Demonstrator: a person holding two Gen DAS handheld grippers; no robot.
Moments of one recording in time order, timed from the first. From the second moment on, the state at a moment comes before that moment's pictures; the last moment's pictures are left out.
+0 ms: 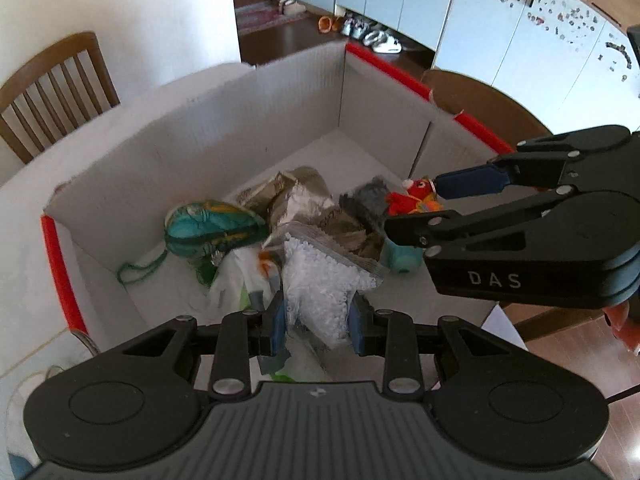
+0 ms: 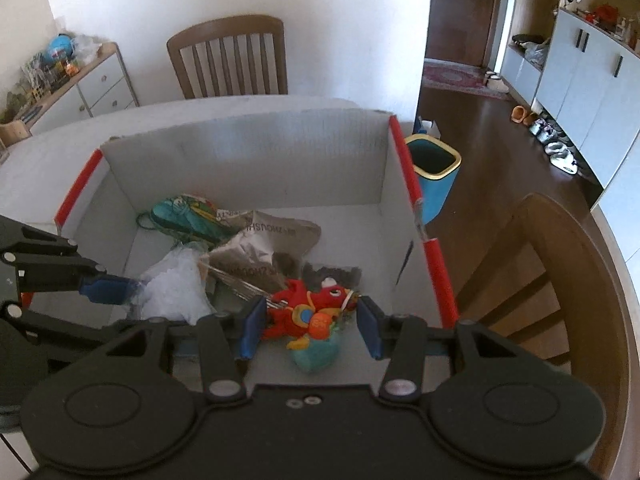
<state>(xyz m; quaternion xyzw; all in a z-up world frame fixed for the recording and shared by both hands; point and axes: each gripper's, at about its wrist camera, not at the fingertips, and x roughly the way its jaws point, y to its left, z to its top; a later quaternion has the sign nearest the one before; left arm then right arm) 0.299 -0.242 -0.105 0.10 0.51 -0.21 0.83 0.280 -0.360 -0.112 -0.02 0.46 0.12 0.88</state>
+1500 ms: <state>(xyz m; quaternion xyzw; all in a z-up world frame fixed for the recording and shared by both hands) 0.264 -0.188 -0.043 0.03 0.45 -0.19 0.87 0.239 -0.354 -0.053 0.03 0.42 0.12 0.90</state>
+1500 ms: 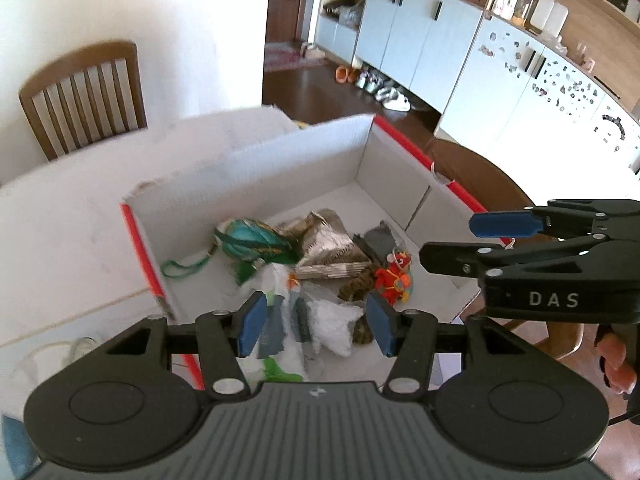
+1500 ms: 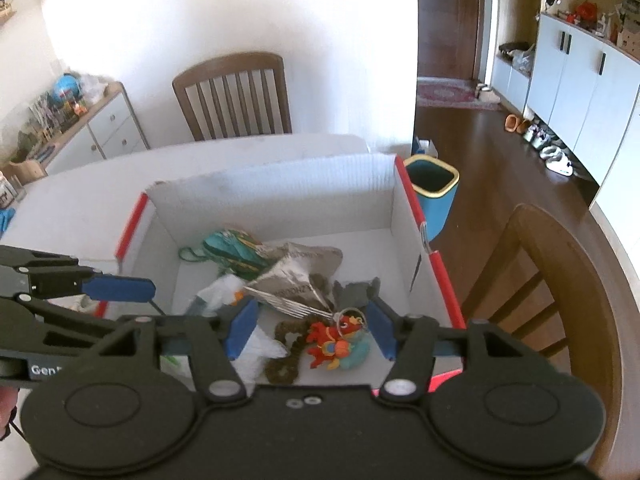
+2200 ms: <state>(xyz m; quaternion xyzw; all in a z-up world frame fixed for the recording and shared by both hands) 0.211 -0.113 -0.001 0.02 0.39 -0.21 0.90 0.172 -0.293 -0.016 0.05 0.36 0.11 0.92</state>
